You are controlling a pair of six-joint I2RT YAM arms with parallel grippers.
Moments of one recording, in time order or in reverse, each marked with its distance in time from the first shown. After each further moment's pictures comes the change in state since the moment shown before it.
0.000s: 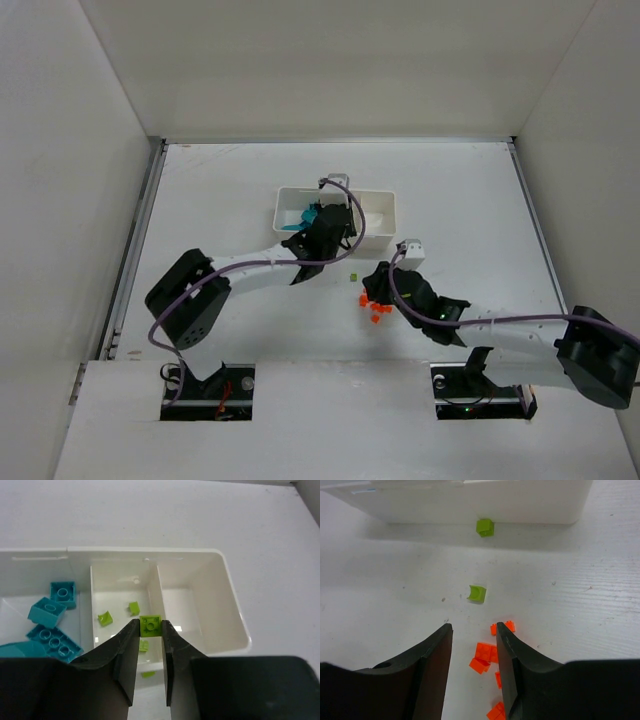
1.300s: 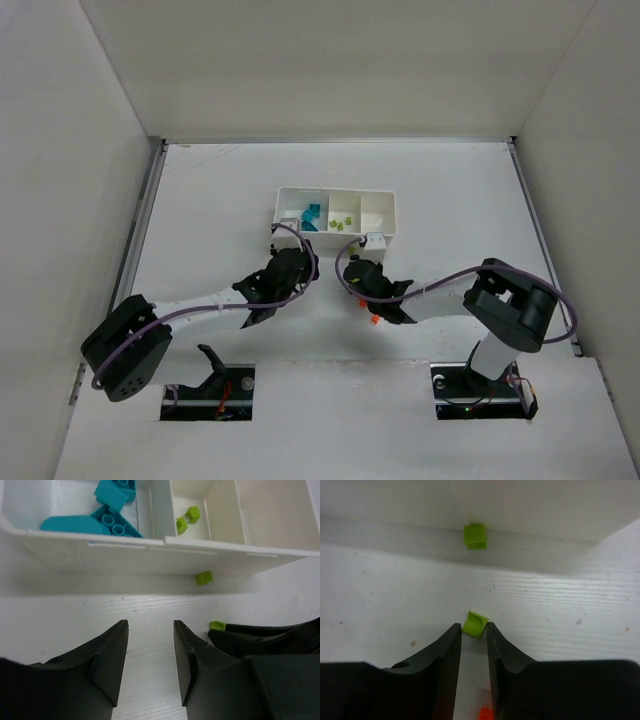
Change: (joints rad) left arm 0.032 -0.372 -0.470 -0.077 0.077 -0.181; right arm 0.018 0.521 0.267 0.035 0.134 -0.068
